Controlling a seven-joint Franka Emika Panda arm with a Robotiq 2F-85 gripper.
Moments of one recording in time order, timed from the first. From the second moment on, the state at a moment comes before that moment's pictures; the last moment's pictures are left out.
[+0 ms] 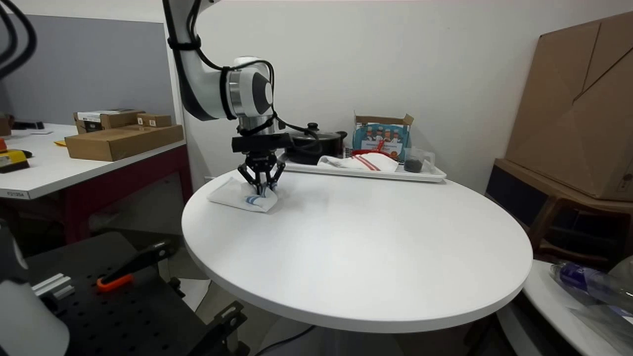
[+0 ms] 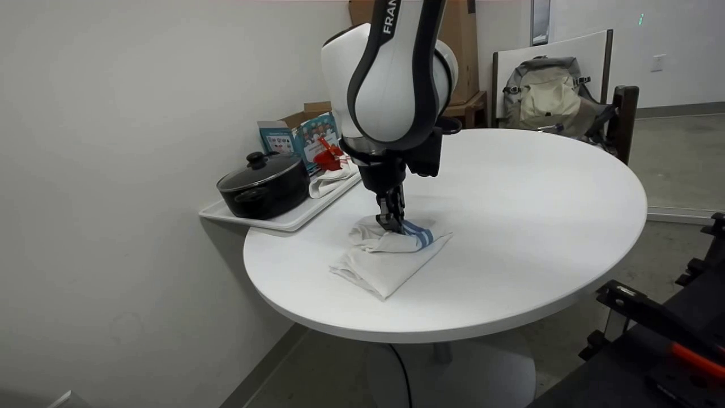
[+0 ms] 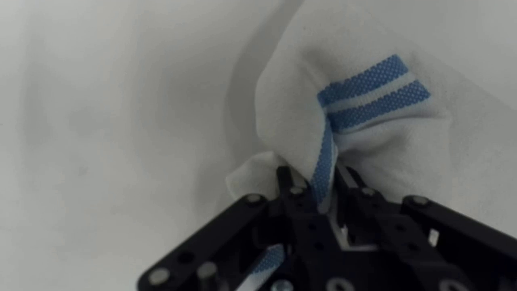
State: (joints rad) arm 0.26 0.54 0.09 -2.18 -0.39 2.73 -0.18
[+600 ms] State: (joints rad) arm 0.17 0.45 -0.05 -2.33 -0.40 2.71 -0.18
